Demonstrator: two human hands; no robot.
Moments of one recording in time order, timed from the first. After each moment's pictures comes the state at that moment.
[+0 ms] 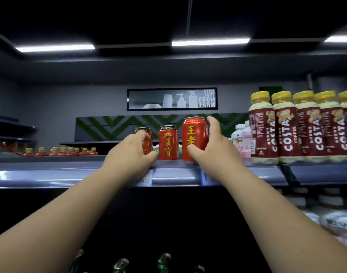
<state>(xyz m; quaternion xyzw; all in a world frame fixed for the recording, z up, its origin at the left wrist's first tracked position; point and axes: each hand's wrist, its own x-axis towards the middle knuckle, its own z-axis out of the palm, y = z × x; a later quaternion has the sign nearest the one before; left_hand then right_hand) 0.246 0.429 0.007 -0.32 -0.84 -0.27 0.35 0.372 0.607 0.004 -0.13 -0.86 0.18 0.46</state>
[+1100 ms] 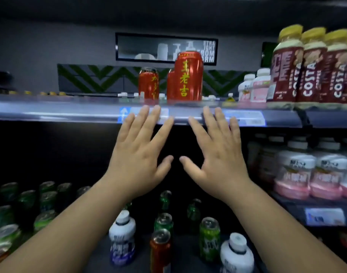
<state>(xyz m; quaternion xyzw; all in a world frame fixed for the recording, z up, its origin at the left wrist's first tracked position) 0.263 0.393 -0.128 -0.45 -0.70 -0.14 0.53 0.376 0.560 -0.131 -0.04 -0.86 -0.07 0.51</state>
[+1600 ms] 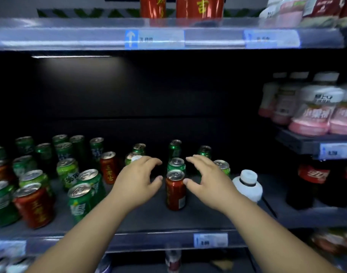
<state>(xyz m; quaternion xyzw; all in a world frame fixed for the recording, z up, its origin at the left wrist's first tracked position) 0.238 0.348 -0.299 -0.43 -0.86 -0.20 0.16 0.370 0.535 -0.302 -0.12 -0.95 0.21 0.20</state>
